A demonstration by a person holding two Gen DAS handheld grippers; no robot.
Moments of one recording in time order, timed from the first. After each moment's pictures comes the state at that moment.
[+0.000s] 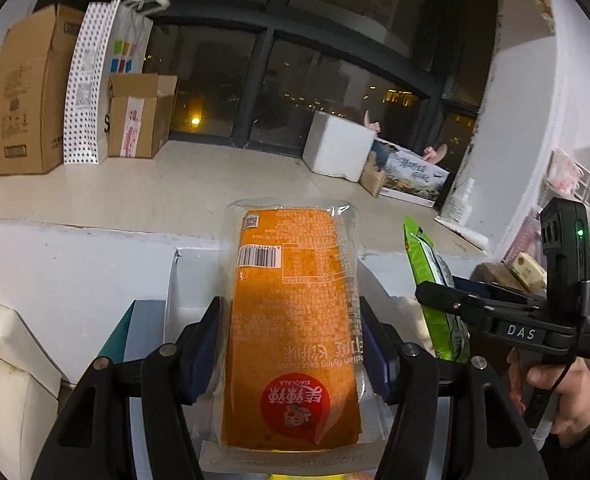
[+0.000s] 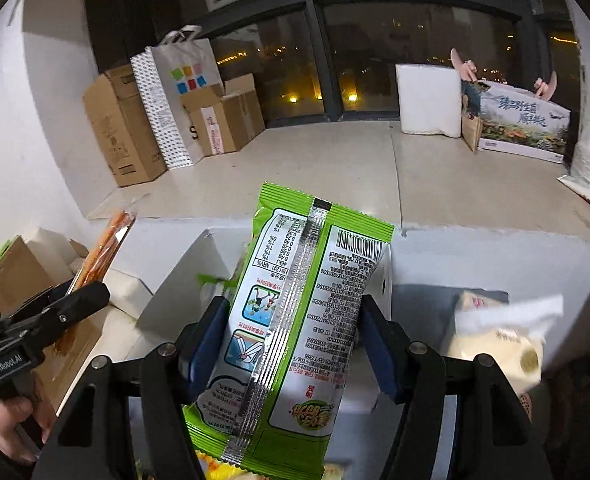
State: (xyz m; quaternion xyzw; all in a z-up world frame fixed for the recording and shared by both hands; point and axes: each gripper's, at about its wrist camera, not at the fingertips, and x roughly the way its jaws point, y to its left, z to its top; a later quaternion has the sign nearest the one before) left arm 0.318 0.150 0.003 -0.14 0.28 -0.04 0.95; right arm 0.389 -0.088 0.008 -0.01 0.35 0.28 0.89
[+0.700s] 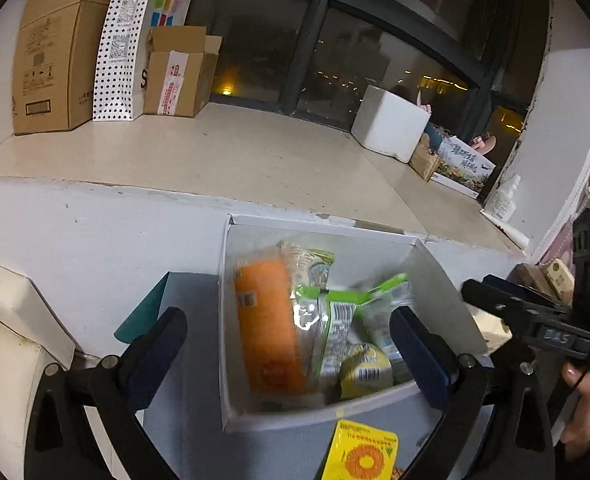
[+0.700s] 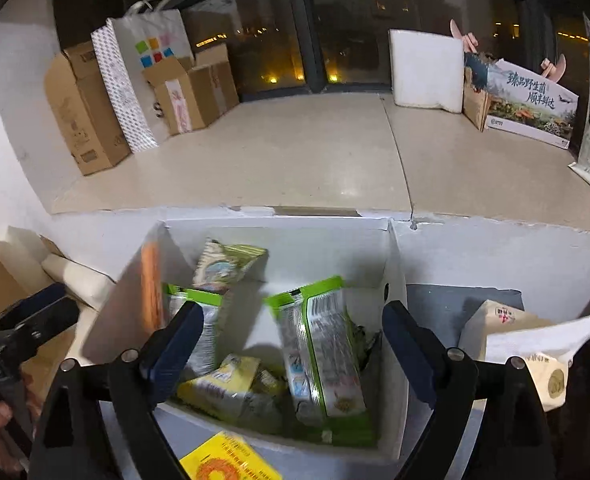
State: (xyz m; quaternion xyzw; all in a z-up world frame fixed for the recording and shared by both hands) left arm 0.336 0.195 -0.037 -0.15 0.32 0.01 0.93; right arm 0.430 -0.054 -0.027 -0.01 0.38 0.25 0.89
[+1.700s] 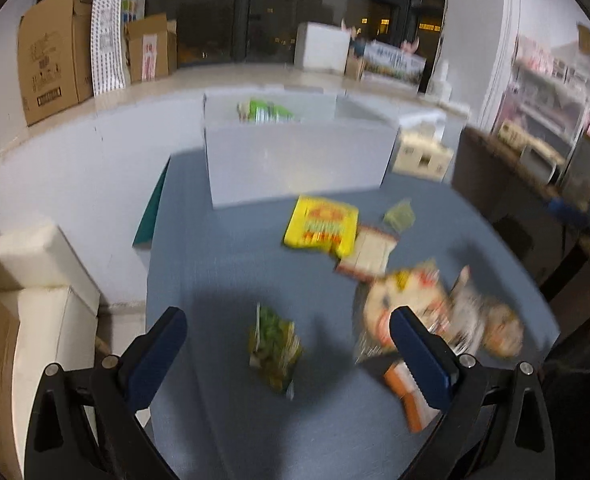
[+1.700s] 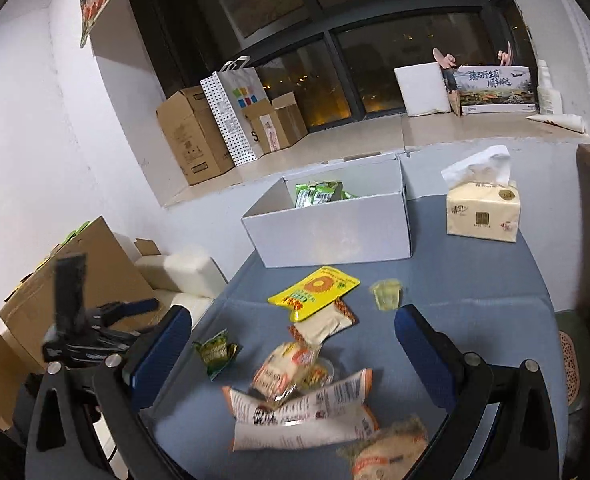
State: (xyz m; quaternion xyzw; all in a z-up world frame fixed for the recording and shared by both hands) left arm 0.089 0.113 -0.108 -0.04 0.39 -0.03 0.92; right arm 0.129 -0.189 -0.041 0.07 0.30 0.35 0.89
